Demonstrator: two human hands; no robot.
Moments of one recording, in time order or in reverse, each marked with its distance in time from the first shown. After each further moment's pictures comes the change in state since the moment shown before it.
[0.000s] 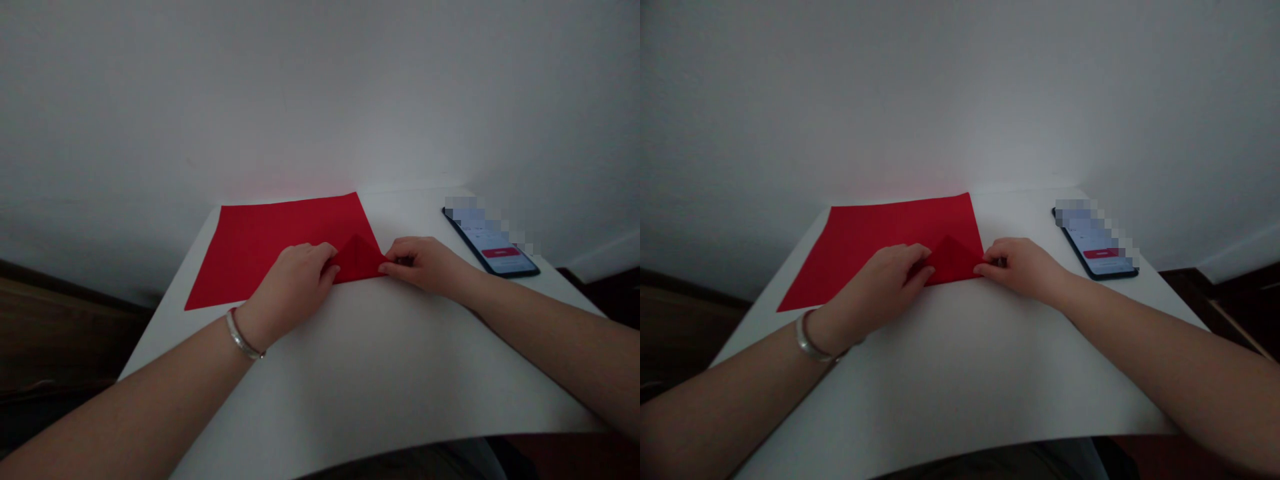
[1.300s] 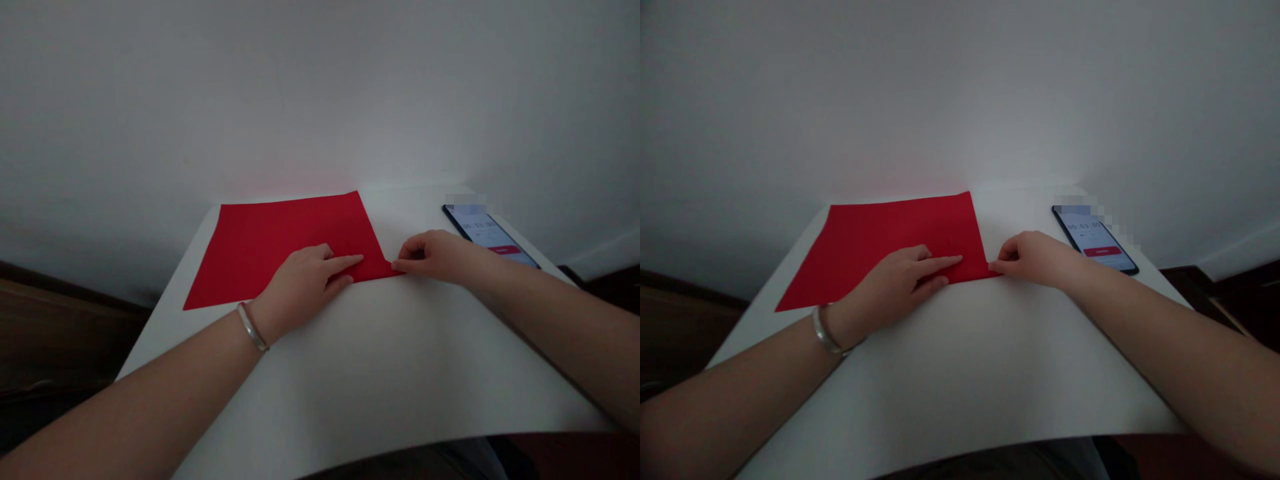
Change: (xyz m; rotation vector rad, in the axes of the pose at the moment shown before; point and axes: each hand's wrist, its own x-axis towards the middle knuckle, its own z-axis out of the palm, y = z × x) left_hand -0.002 -0.011 0.014 -0.025 -0.091 0.128; right_hand 0.003 0.011 -0.011 -0.086 -0.173 0.250
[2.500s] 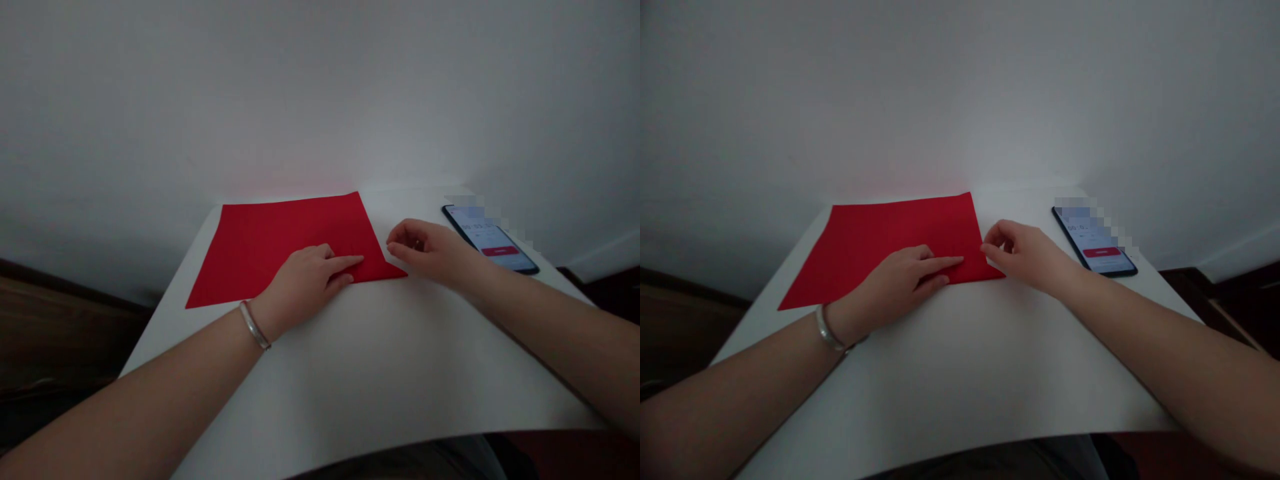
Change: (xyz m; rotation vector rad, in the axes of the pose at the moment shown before) left_hand 0.003 -0.002 0.001 0.003 -0.018 0.001; right_hand -0.004 -0.013 0.009 0.268 0.278 -0.109
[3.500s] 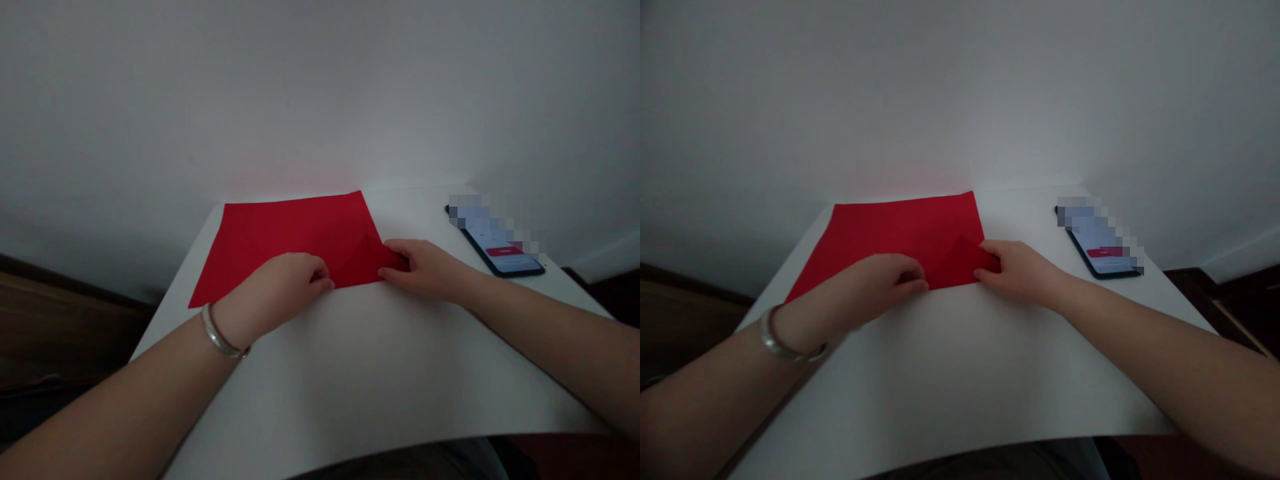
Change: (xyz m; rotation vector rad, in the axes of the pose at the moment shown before) left_hand -0.003 0.001 -0.025 -0.110 -0.224 -0.299; right_hand -0.001 -0.002 0.010 -0.134 -0.184 -0.112
